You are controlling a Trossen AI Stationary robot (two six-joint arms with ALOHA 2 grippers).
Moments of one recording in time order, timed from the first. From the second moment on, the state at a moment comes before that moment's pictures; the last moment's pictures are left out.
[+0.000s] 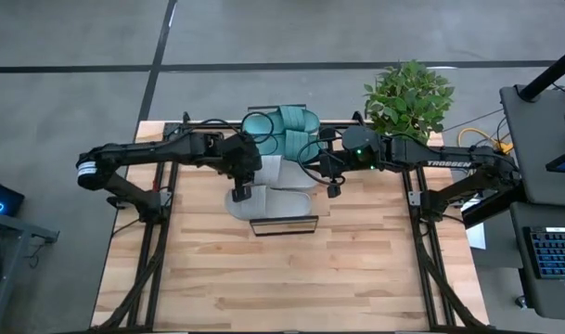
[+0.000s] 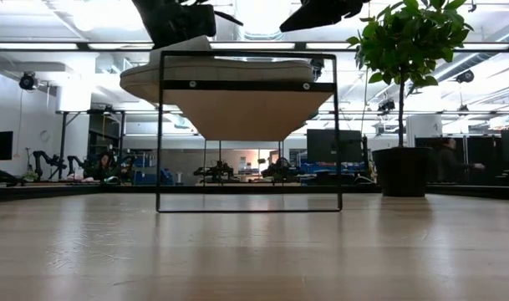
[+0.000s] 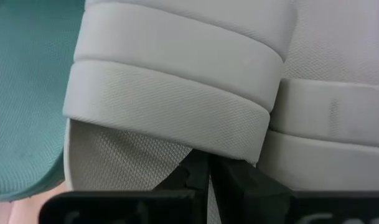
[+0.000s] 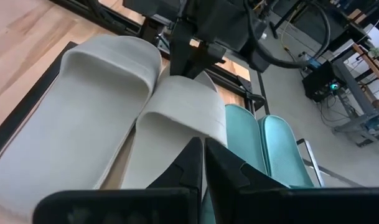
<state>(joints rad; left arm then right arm) 0.22 1.41 1.27 -0.86 0.02 0.07 -0.13 1.32 1.17 -0.30 -0.03 -0.55</state>
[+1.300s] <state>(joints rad) 0.29 1.33 1.27 -0.91 0.18 0.13 -0.13 1.32 1.17 -0.30 -0.03 -0.53</state>
